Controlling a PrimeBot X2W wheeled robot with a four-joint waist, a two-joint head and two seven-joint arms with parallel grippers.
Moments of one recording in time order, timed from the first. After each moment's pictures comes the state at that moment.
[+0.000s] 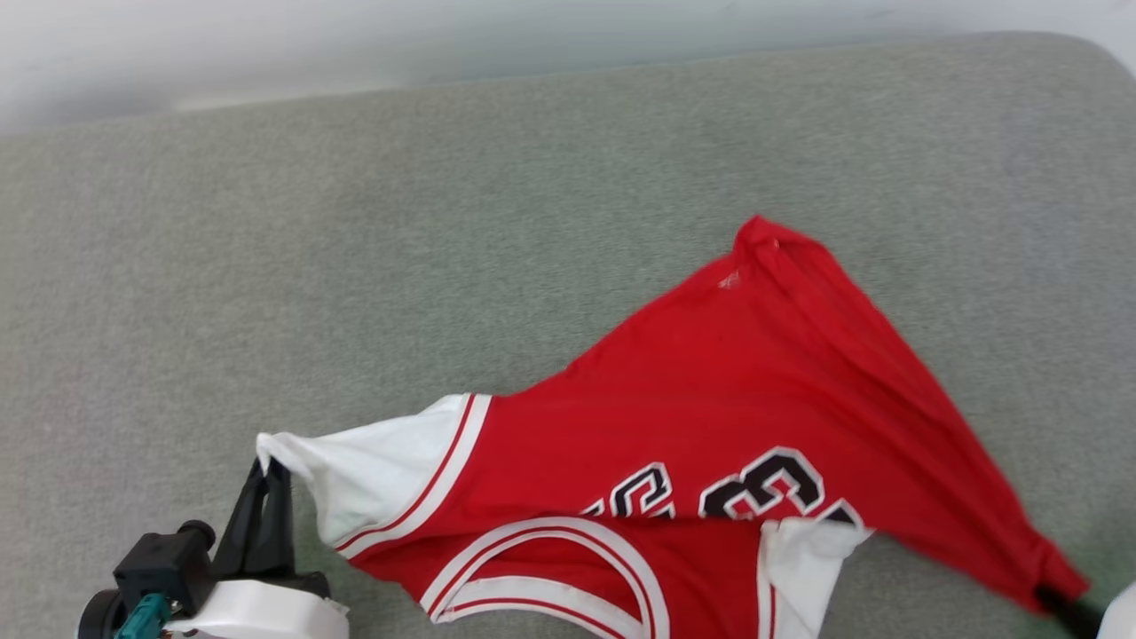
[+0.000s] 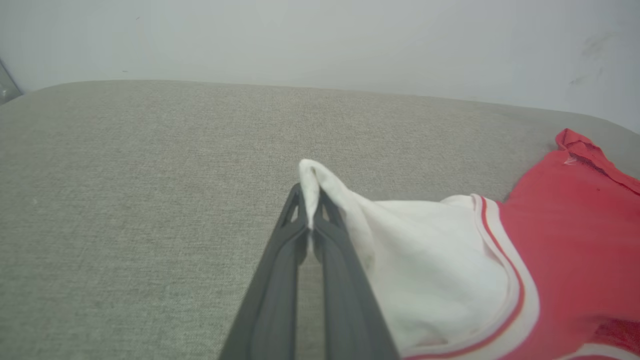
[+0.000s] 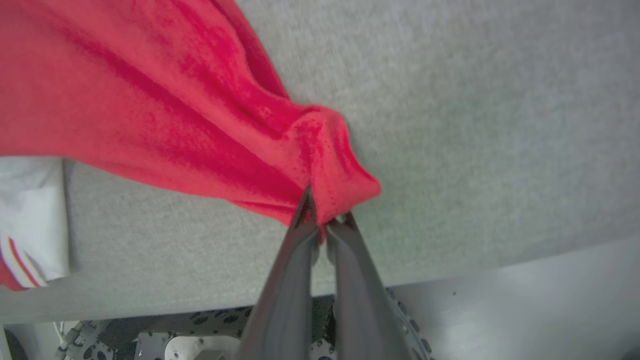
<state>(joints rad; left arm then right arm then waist) 0.06 0.15 0.00 0.00 -0.27 0.00 -0.22 0.08 -0.41 -0.17 0.12 0.65 0.13 0.65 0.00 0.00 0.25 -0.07</state>
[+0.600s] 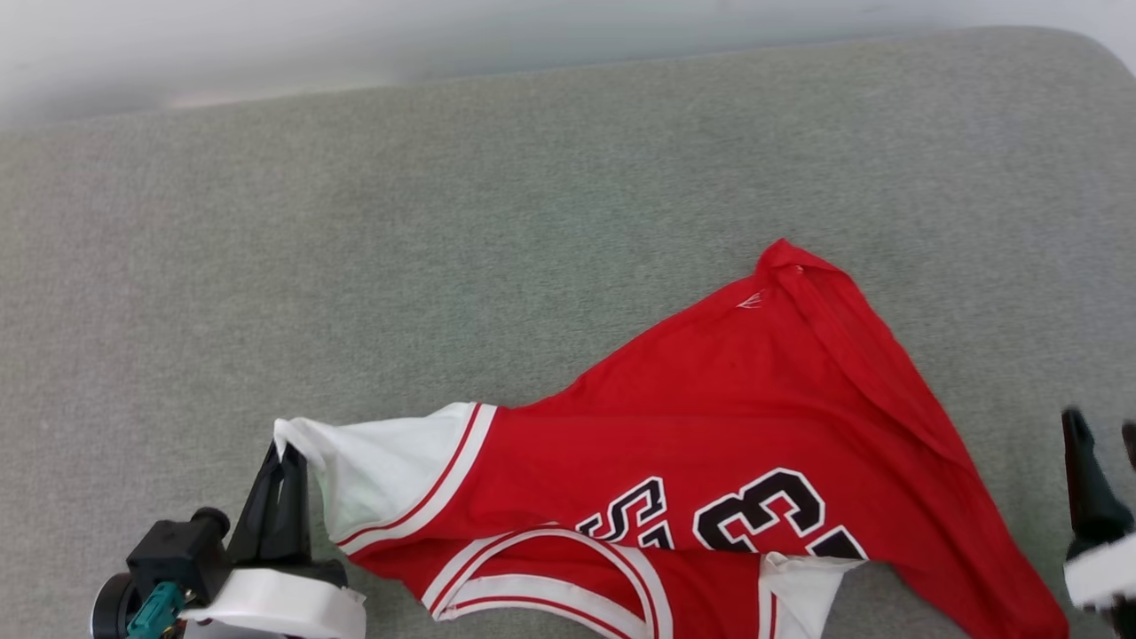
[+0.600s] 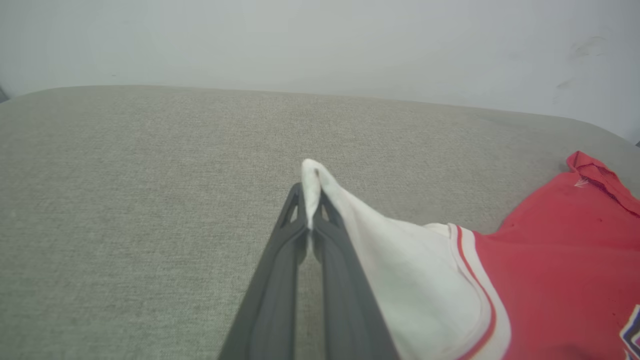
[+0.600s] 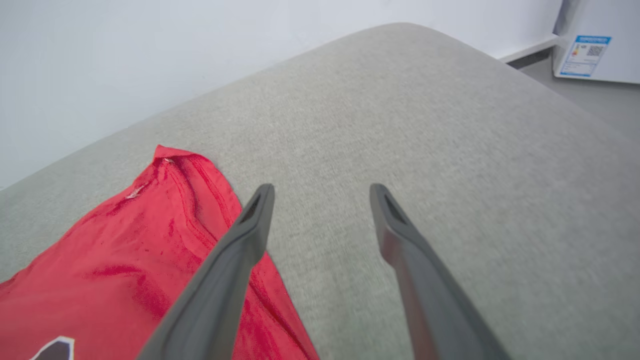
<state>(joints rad) 0.07 0.15 -0.02 -0.04 -0.28 0.01 -0.19 0.02 -0.25 -0.20 0.10 0.56 0.13 0.00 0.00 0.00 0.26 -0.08</state>
